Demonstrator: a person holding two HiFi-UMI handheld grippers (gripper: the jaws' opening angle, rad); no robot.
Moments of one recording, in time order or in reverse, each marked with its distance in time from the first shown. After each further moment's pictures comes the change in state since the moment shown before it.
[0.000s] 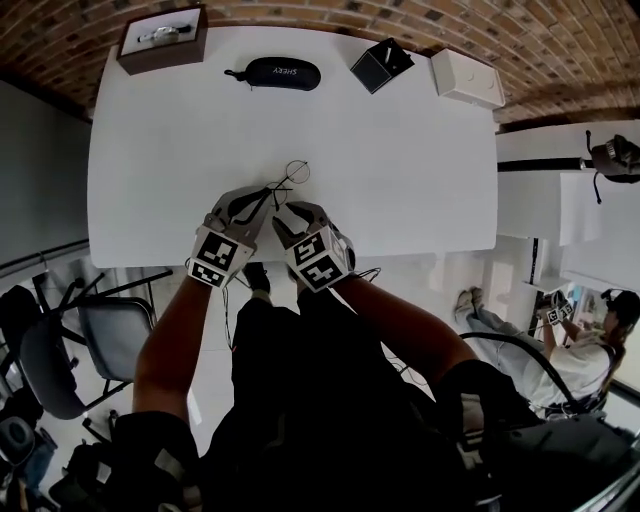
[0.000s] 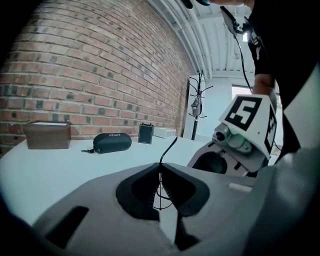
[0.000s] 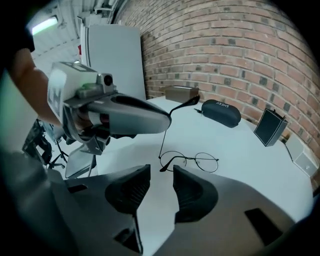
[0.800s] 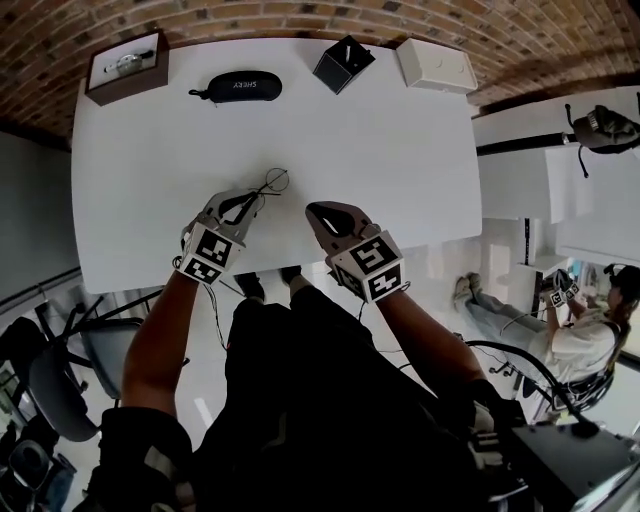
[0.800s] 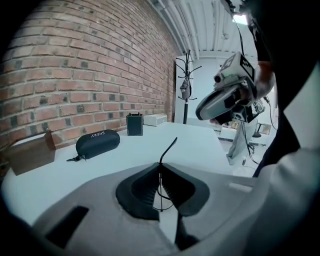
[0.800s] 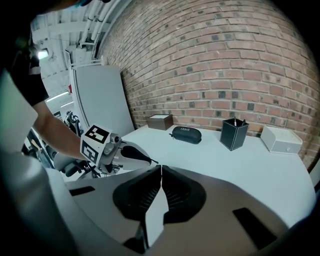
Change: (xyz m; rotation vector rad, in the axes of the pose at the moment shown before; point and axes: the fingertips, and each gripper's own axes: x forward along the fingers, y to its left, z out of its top) left arm 0.041 -0.008 -0.006 0.160 0.180 -0.091; right arm -0.122 -0.080 0.030 0.233 -0.245 -0.027
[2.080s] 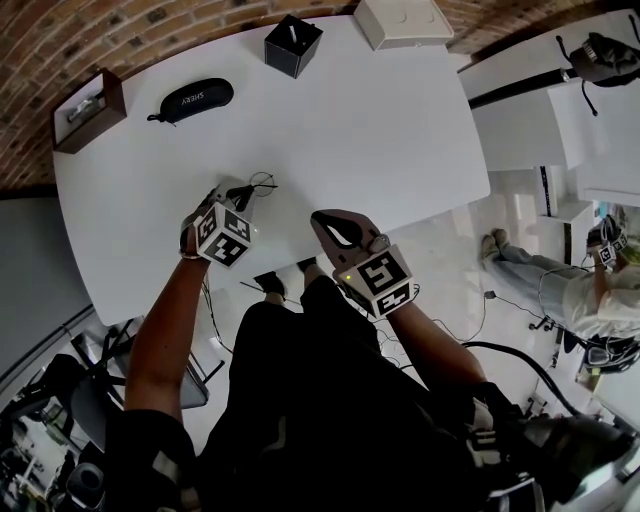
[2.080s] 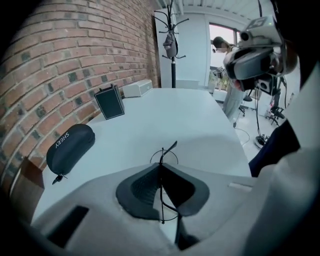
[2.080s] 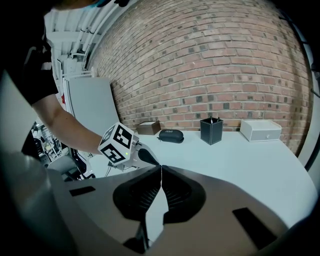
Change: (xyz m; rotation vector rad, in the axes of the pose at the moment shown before) left arm 0.078 -0.014 -0.019 0.199 0.448 -0.093; right arm -0.053 -0.034 -0.030 0.112 -0.098 -0.097
